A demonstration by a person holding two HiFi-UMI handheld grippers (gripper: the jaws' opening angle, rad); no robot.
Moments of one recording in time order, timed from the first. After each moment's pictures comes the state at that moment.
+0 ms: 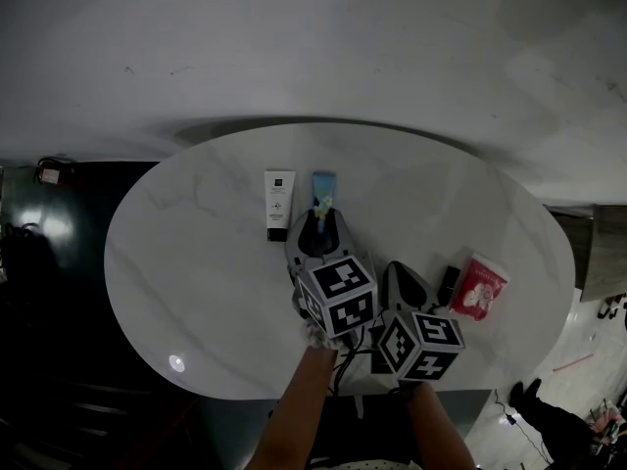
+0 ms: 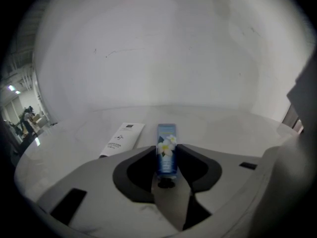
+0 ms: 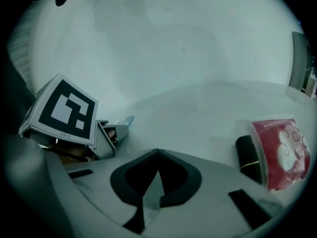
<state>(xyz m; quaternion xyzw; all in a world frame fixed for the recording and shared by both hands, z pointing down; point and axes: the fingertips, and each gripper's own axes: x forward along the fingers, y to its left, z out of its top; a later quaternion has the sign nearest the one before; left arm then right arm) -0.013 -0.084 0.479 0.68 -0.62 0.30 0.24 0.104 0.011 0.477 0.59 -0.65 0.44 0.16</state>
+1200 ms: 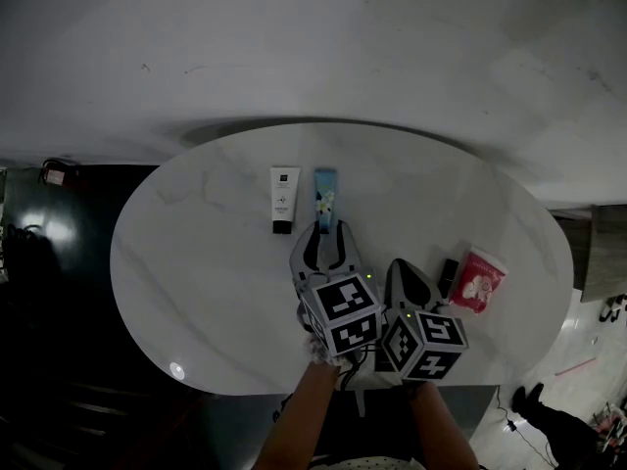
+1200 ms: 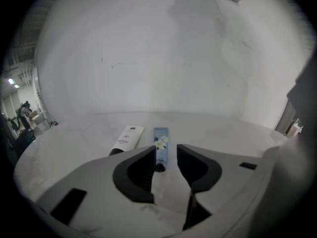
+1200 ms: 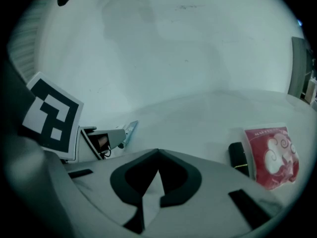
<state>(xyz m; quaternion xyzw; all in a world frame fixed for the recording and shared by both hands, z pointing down) -0.006 -0.055 0.446 0.70 -0.62 0.27 0.24 0.106 0.017 0.454 0.60 -0.66 0.42 0.15</state>
